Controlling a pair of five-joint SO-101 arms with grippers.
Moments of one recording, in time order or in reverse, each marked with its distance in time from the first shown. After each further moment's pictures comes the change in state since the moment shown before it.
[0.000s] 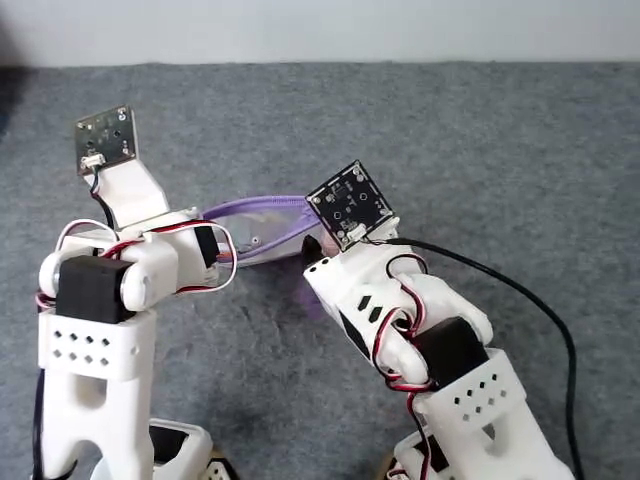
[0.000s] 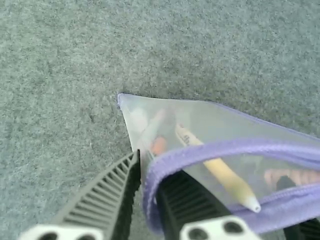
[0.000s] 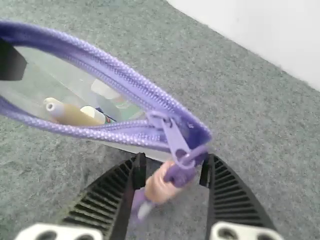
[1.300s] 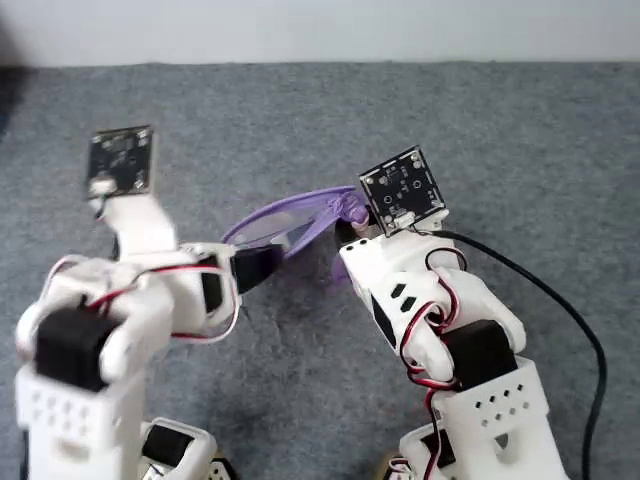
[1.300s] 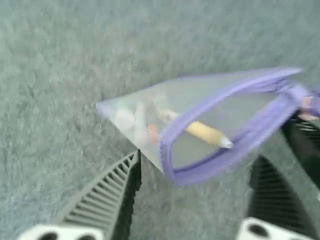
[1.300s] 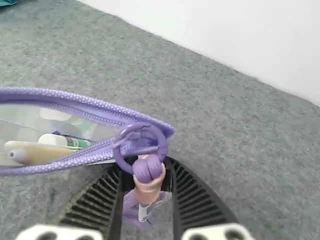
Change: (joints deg) left arm 6.9 -10.5 -1.9 4.8 -6.4; right arm 9.1 -2.9 -1.8 1.1 -0.4
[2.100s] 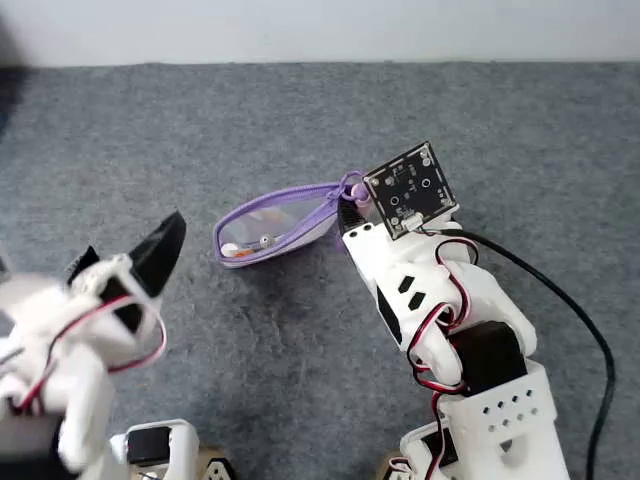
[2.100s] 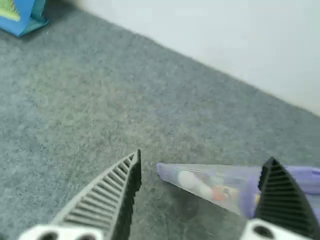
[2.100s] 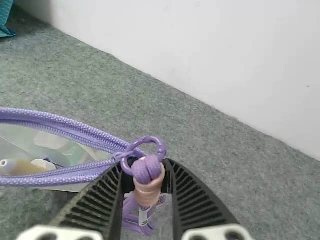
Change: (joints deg) left arm -25.5 -16.2 11.3 -9.9 0.4; right arm 0.7 0.0 -4.0 -4.1 4.7
